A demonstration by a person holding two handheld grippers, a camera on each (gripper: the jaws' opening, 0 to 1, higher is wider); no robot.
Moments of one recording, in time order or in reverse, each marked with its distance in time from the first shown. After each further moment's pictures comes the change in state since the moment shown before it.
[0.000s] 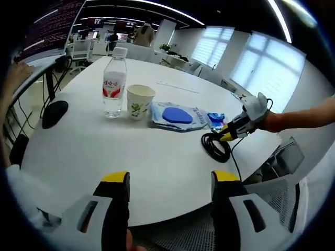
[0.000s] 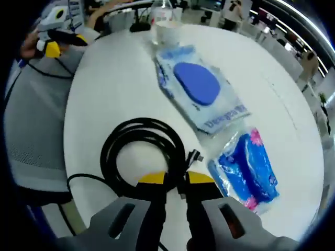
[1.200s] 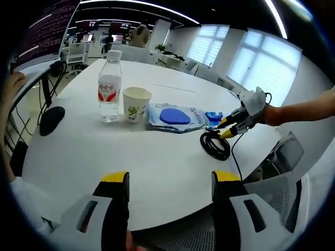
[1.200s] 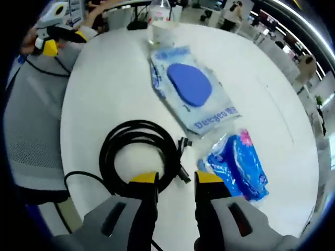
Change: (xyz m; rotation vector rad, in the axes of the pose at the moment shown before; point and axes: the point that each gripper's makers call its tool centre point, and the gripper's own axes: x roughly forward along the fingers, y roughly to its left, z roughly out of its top) left arm 0.005 0.000 0.006 0.045 0.004 -0.020; right arm -0.017 -0.008 -0.002 0.078 -0.022 -0.067
